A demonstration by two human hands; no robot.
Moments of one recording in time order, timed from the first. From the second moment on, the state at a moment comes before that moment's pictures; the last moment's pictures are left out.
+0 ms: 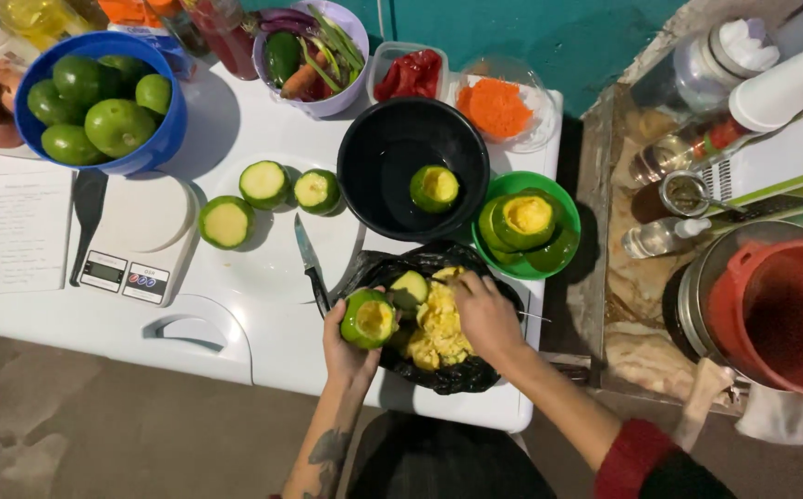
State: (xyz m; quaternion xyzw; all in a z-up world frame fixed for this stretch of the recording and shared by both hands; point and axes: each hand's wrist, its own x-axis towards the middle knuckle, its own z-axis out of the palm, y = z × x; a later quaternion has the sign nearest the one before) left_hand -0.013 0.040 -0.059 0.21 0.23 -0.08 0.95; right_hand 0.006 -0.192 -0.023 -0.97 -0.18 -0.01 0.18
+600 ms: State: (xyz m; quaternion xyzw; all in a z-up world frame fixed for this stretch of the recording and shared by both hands) left_hand 0.018 0.029 -0.013 0.25 0.22 -0.12 0.94; right_hand -0.013 -0.182 0.045 -0.97 -0.11 0.00 0.22
